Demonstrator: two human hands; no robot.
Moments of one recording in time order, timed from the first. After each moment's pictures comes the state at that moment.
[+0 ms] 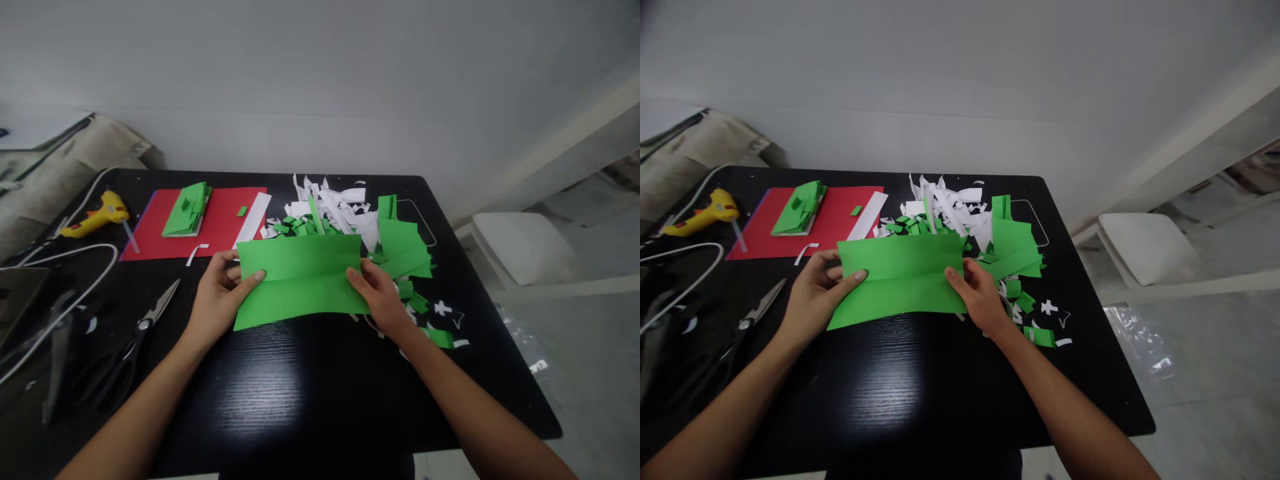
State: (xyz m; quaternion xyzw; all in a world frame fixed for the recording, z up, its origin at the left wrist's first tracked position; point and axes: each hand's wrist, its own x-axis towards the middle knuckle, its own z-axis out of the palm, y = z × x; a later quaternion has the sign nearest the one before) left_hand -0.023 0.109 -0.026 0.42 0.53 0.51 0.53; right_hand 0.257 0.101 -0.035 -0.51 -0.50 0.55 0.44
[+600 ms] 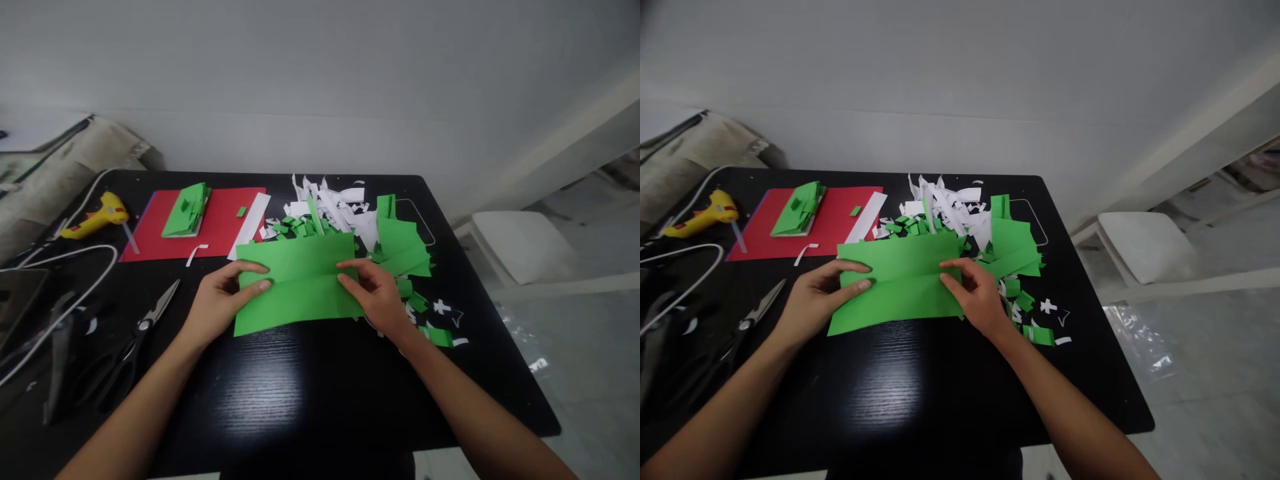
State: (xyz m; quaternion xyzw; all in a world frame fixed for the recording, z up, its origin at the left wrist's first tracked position) left_hand -0.037 0.108 -0.026 0.59 0.55 0.42 0.42; right_hand 0.254 0.098 -0.031 -0.52 -0.57 0.44 0.46
